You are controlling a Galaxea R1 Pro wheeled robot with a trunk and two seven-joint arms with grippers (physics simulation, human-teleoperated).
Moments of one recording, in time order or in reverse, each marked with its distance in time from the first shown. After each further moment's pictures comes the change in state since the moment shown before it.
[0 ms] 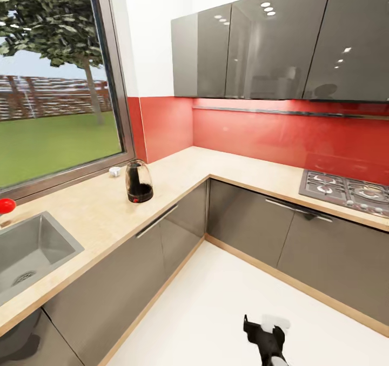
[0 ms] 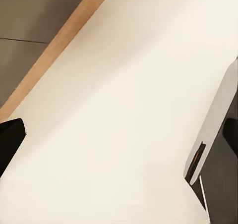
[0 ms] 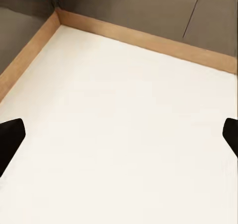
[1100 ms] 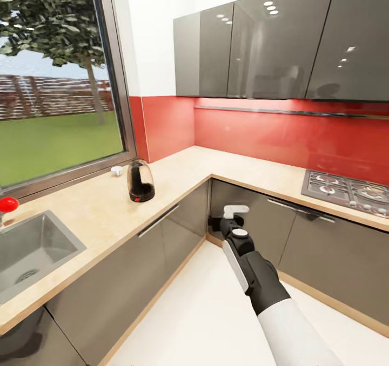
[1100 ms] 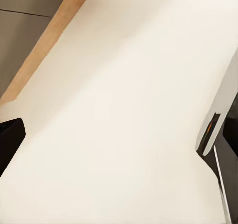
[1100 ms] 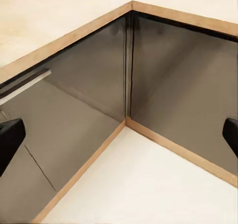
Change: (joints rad) left arm 0.024 0.005 0.000 0.047 -0.001 0.009 -0.005; right arm -0.440 0.001 0.499 -0.401 -0.287 0.596 -0.178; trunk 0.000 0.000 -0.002
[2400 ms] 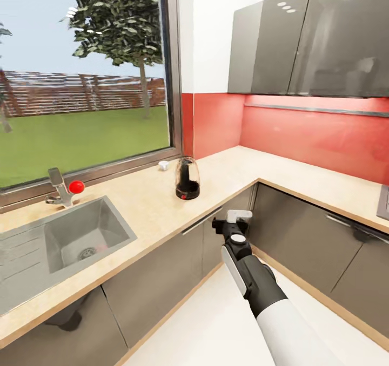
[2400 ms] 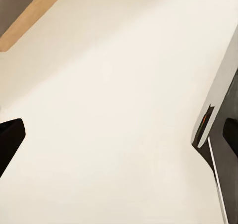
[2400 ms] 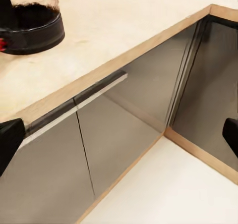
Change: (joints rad) left arm 0.001 -0.014 -0.004 -0.001 -0.001 0.000 0.000; right arm 0.000 0.000 0.006 0.090 -0.002 -0.117 -0.103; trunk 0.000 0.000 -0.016
